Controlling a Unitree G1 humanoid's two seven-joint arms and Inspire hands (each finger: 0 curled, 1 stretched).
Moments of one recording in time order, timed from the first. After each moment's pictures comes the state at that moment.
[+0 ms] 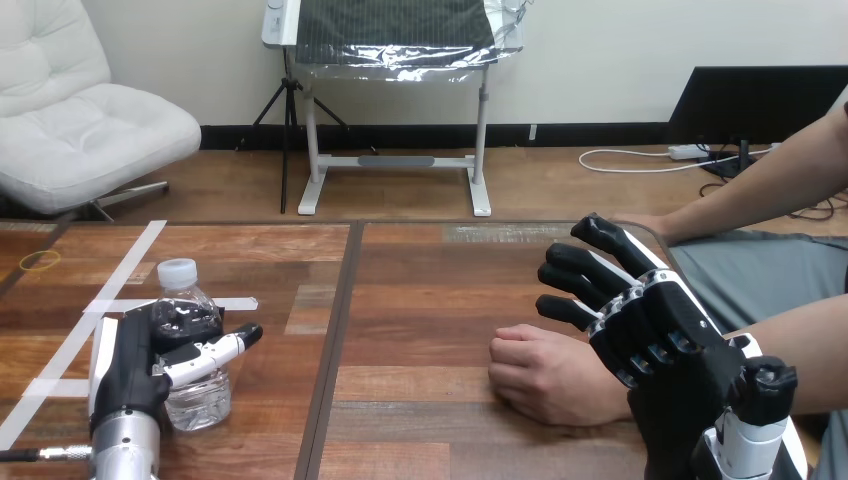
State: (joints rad) left arm -0.14 0.25 0.16 0.55 0.12 -0.13 0.12; right arm 0.60 -0.12 0.11 -0.45 0.31 -0.46 0.35
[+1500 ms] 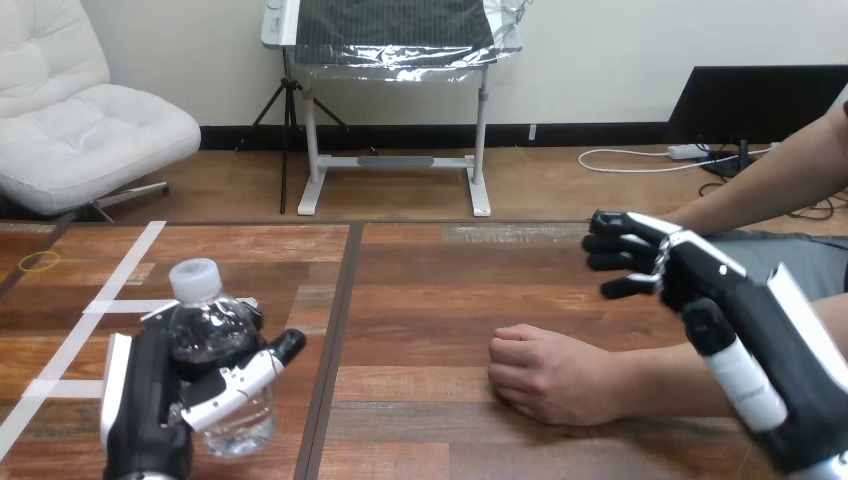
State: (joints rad) left arm 0.27 0.10 0.11 -0.02 0.03 -0.29 0.01; right arm 0.31 -0.38 -0.14 -0.24 0.14 -0.44 0.34
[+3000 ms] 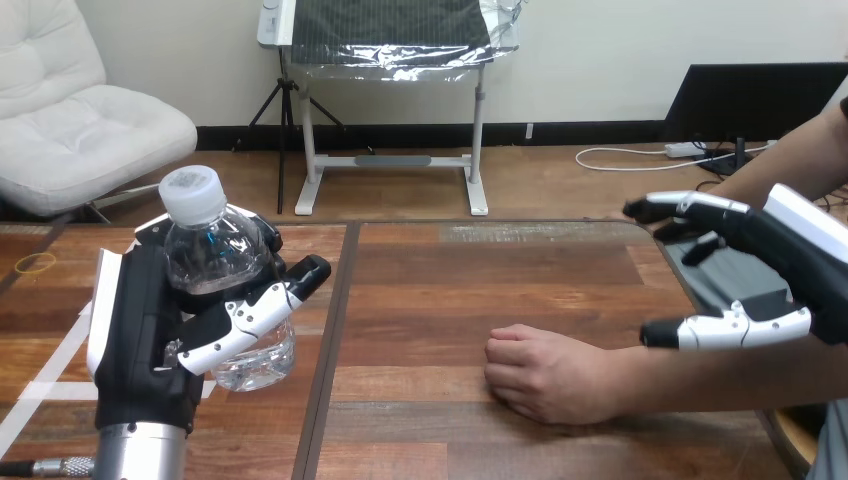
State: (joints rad) left arm 0.25 0.09 0.09 -0.28 -0.04 -0.29 -0.05; right arm -0.06 -0.77 -0.18 0.12 -0.11 -0.39 0.55
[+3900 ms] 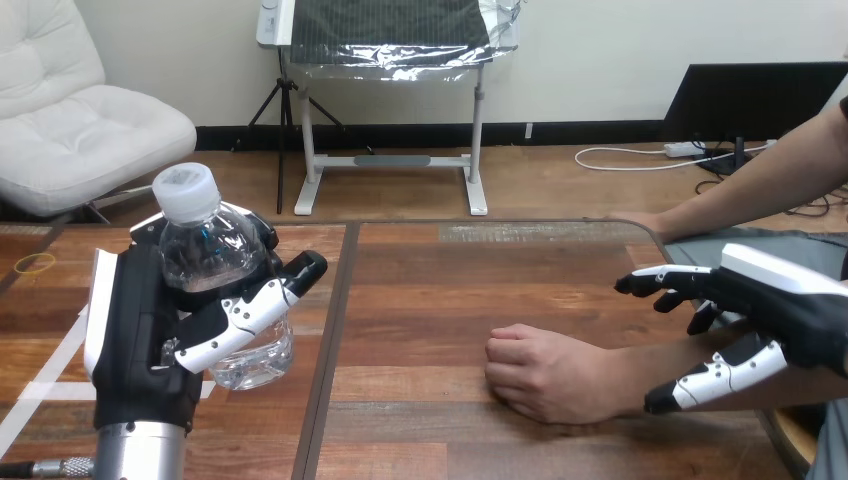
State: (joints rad) left arm 0.25 0.08 0.09 -0.29 -0.04 -0.28 -0.04; right arm -0.16 -0.84 -0.04 0.23 -0.25 -0.30 0.67
